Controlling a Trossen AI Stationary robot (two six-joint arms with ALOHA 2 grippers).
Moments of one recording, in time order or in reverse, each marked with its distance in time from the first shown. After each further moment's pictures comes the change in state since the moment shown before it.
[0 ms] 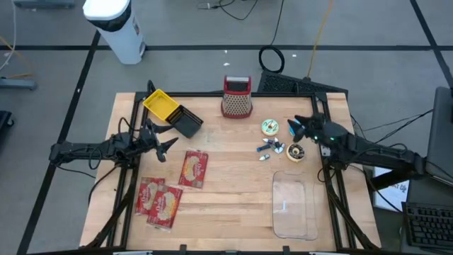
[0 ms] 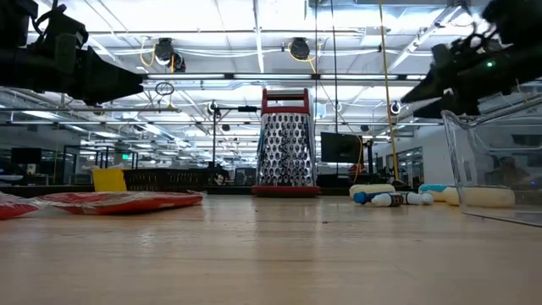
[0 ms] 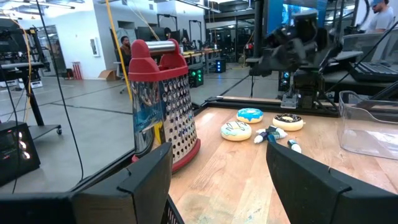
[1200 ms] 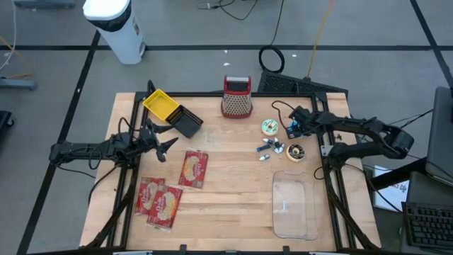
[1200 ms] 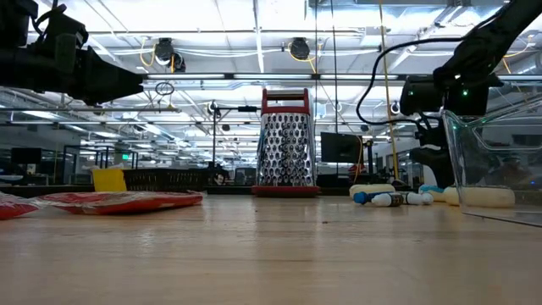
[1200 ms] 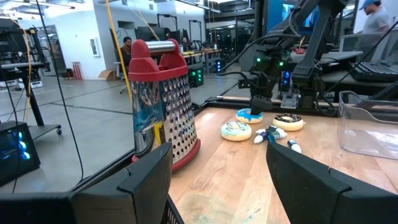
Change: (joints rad) left arm 0.000 0.000 0.000 0.000 0.000 0.000; right arm -0.401 0.846 0.228 -0.380 -0.137 0.042
